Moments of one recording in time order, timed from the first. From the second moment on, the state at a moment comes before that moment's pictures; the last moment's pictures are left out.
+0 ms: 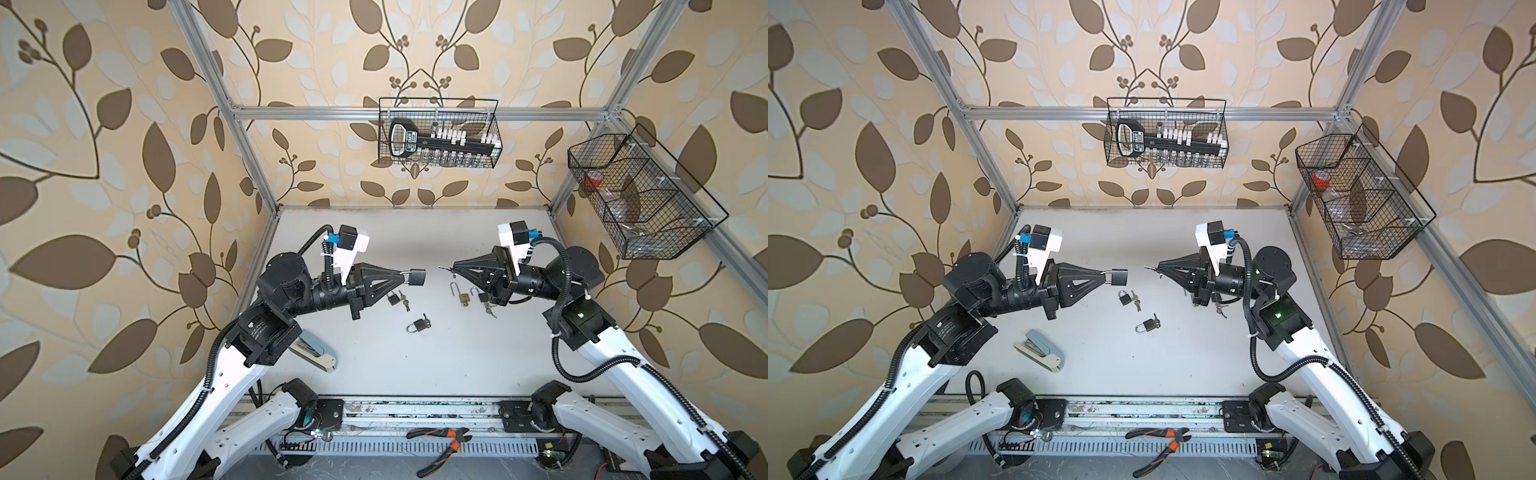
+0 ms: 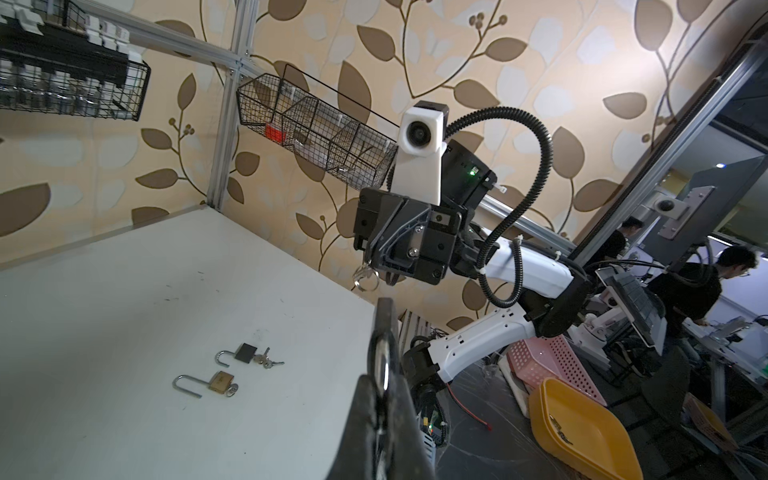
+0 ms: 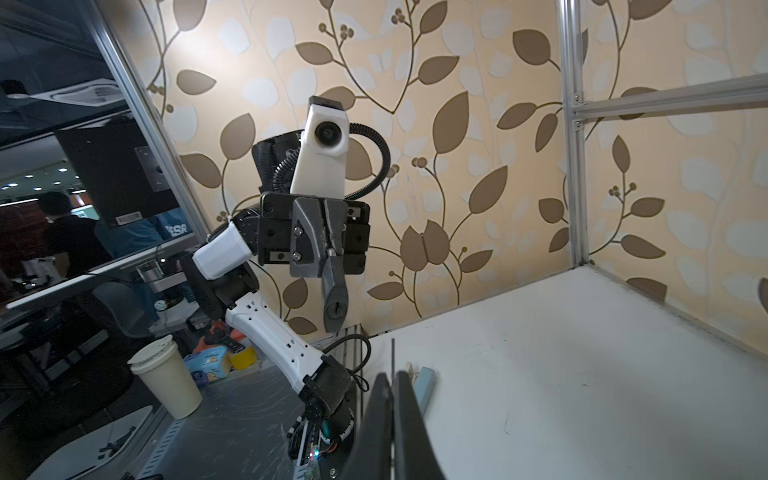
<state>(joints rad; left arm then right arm) -0.58 0.82 1.12 -0.31 0.71 -0.41 0.45 0.90 0.92 0.17 -0.84 0.37</state>
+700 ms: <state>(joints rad) -0.57 1.20 1.14 -0.94 0.20 -0.05 0.44 0.85 0.77 -0.03 -0.55 0.24</state>
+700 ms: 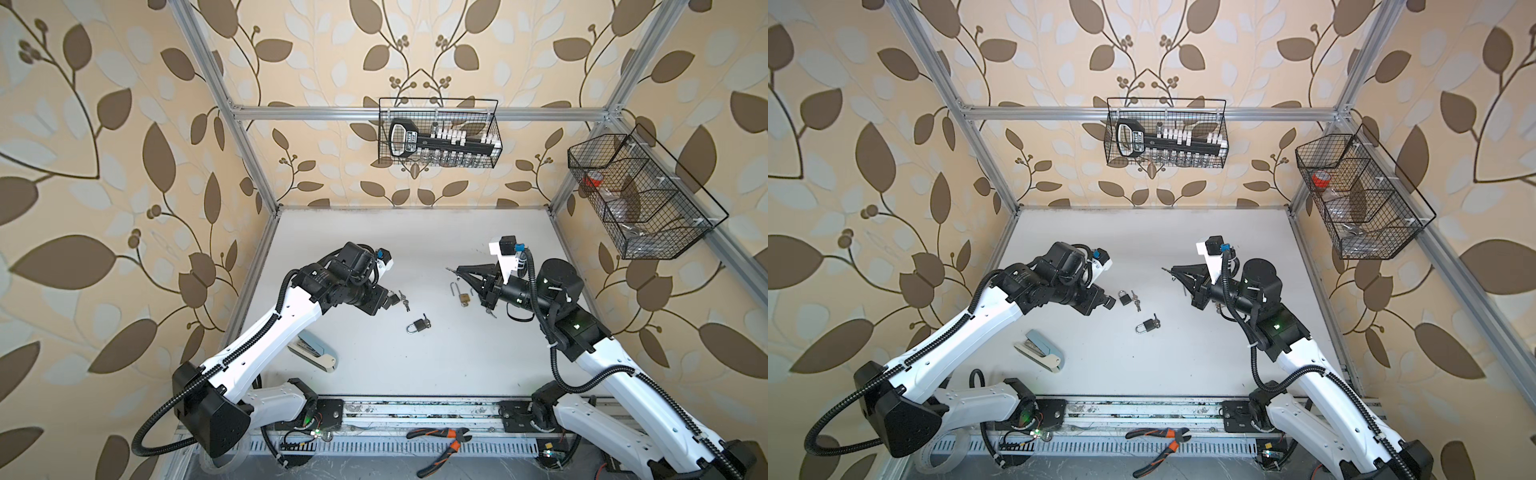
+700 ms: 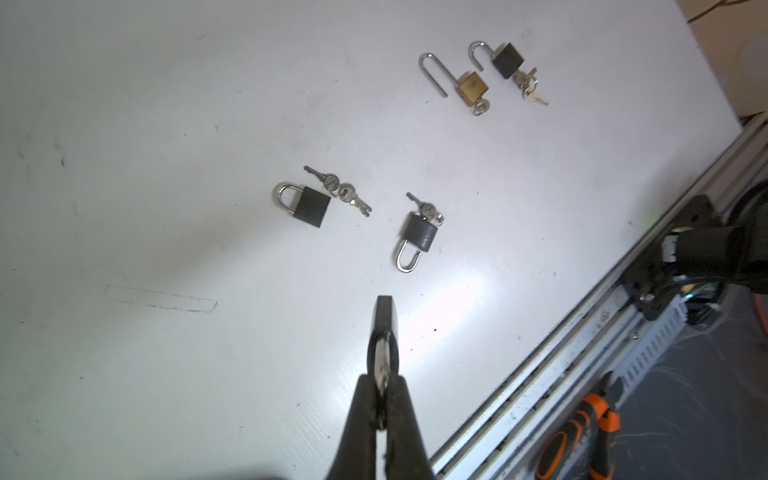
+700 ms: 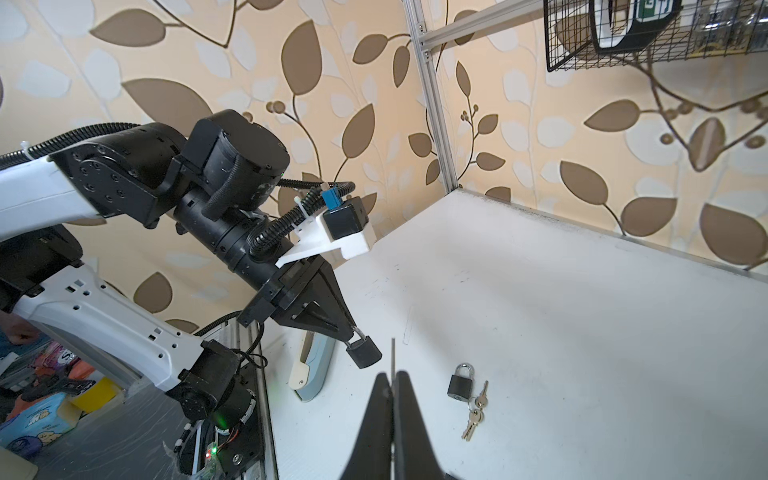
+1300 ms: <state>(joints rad) -0.34 1.40 0.97 -0.85 0.36 0.42 0.54 0.87 0.67 0.02 -0.60 0.28</state>
